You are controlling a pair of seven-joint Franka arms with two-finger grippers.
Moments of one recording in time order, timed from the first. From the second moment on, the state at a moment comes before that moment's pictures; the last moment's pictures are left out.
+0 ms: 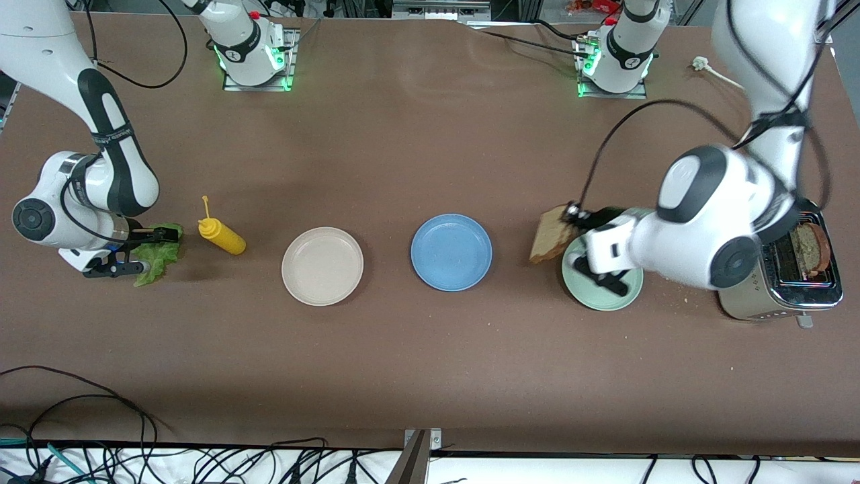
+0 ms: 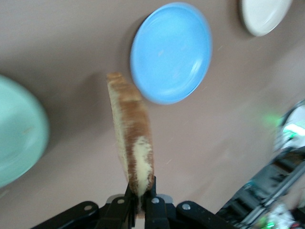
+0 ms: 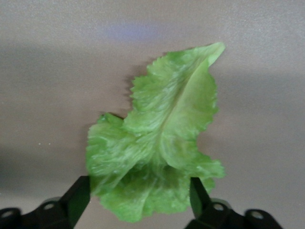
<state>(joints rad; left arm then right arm) -0.08 0.63 -0.23 -1.27 -0.37 1.48 0.18 -0.14 0.54 -0.09 -1.95 -0.09 2.29 -0.27</state>
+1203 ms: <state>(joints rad) -0.20 0.97 -0.21 -1.28 -0.93 1.73 0.32 -0.14 0.52 -0.08 -1.82 -0.09 2.12 -0.27</state>
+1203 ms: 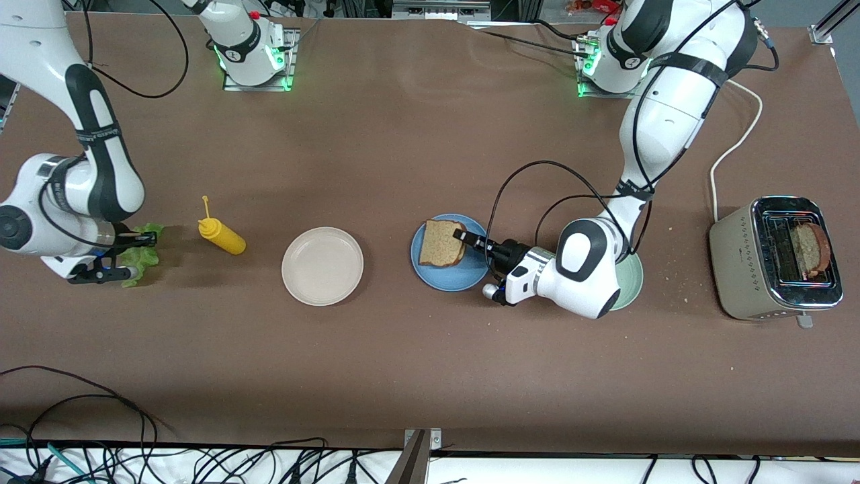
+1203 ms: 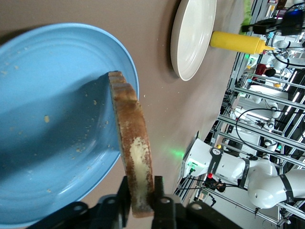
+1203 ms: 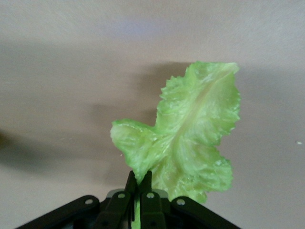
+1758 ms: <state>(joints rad) -0.16 0.95 -0.21 -1.26 -0.68 1.73 0.34 -0.14 0.43 0.01 -1.61 -0.09 1.79 -0.27</state>
